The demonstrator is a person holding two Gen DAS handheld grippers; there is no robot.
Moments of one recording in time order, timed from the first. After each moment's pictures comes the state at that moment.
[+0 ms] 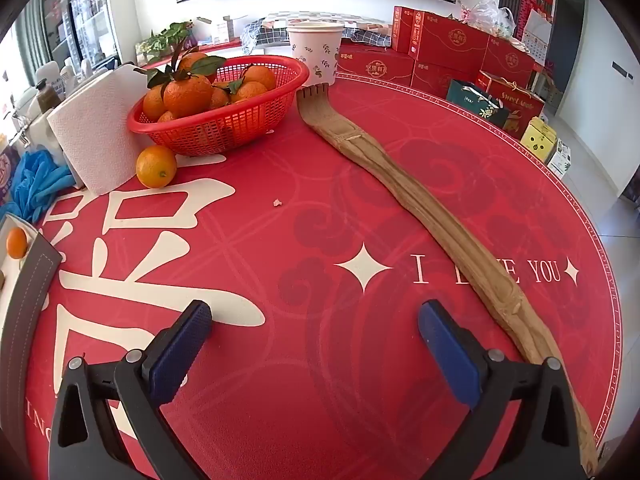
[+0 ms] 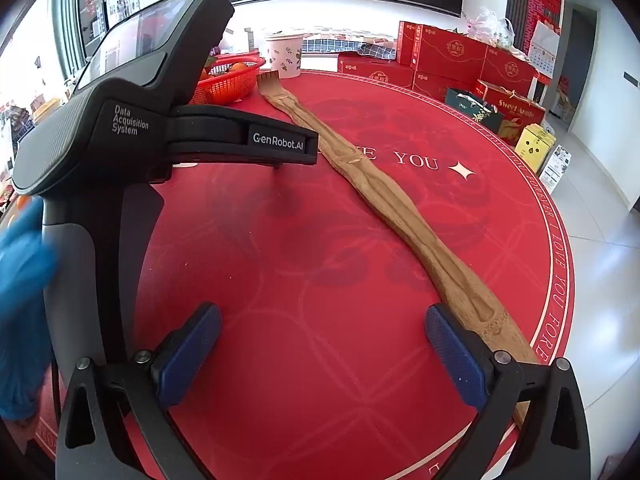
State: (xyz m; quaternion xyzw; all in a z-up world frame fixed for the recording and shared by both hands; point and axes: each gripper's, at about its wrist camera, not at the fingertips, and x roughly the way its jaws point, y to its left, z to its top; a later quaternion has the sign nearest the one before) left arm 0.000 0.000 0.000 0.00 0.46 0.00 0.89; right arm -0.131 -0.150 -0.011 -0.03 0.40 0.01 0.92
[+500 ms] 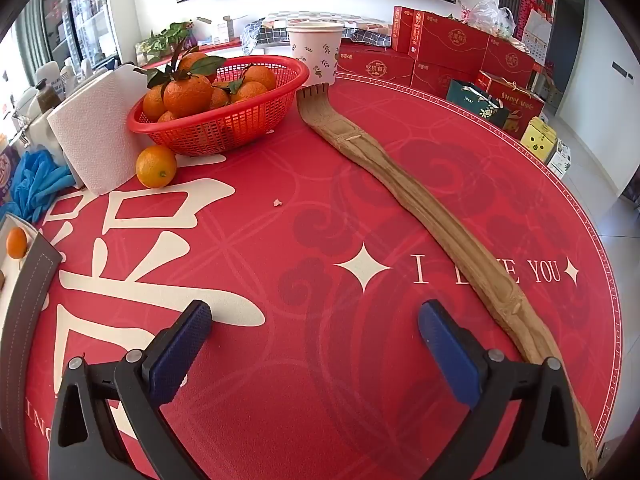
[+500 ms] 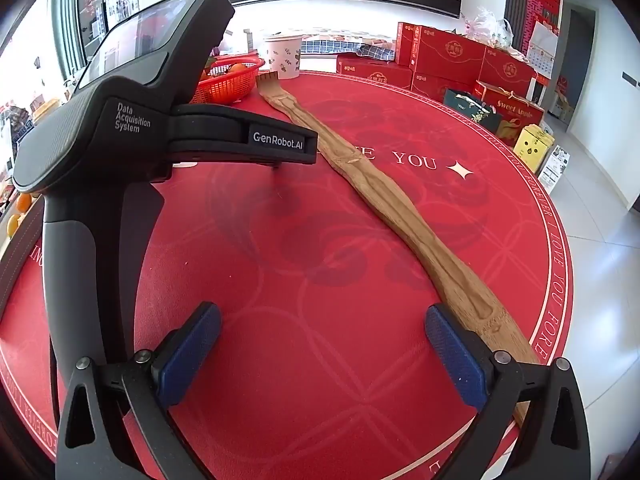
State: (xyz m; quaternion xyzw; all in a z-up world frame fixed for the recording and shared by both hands) left arm 0.000 0.000 0.000 0.00 0.46 0.00 0.89; right arm -0.131 -0.151 -0.010 -0.03 0.40 0.01 0.92
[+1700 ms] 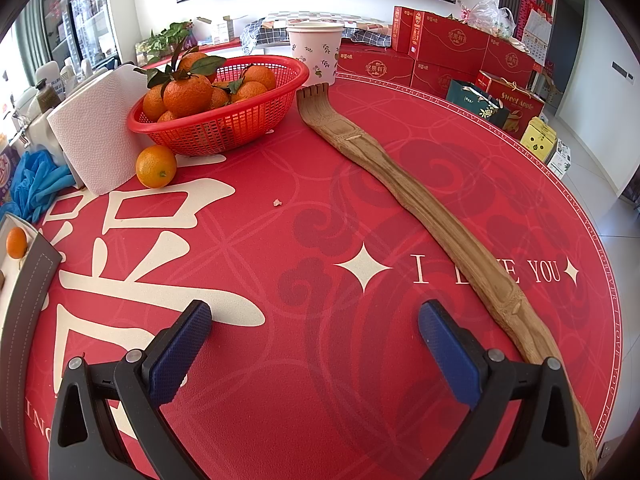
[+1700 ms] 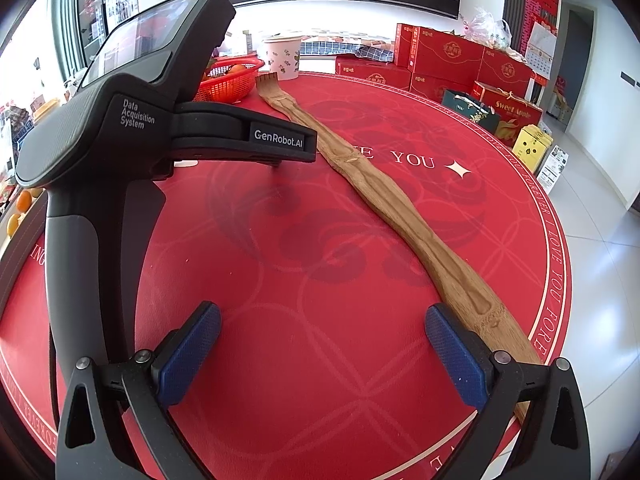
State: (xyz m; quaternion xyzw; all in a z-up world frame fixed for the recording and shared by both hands) left arm 0.000 0.000 0.000 0.00 0.46 0.00 0.89; right arm -0.137 -0.152 -0.011 -0.03 0.39 0.01 0.92
